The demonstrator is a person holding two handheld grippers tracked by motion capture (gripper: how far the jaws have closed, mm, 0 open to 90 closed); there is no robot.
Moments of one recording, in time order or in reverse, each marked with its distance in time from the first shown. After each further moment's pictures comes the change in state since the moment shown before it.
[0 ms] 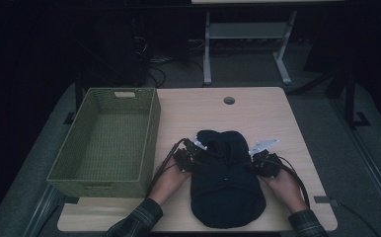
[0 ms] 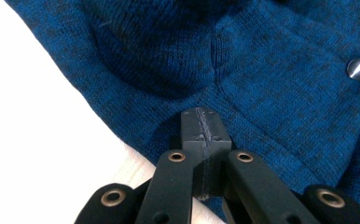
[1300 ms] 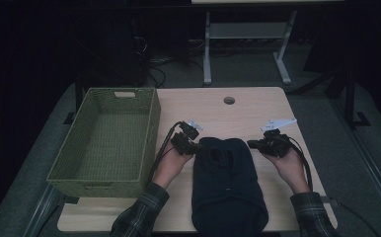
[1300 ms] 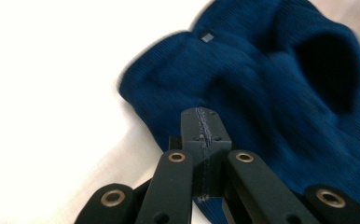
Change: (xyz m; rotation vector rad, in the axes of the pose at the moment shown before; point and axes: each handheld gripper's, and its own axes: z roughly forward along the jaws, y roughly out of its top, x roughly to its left) left arm 0.036 0.035 -0.017 -0.137 -0.003 -0.095; right arm -0.052 0.030 -0.021 -0.195 0.048 0.089
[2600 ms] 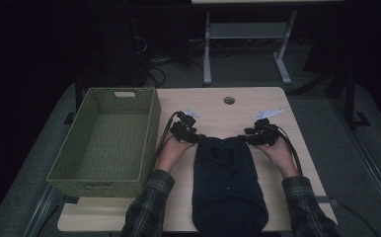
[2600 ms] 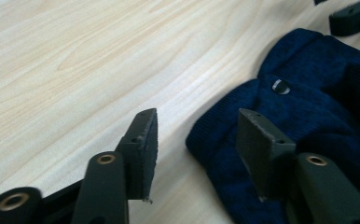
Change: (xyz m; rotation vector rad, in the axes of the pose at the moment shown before) left arm 0.044 0.009 0.027 -0.103 0.031 -0.041; right arm -0.034 0.014 0.048 0.012 -0.004 0.038
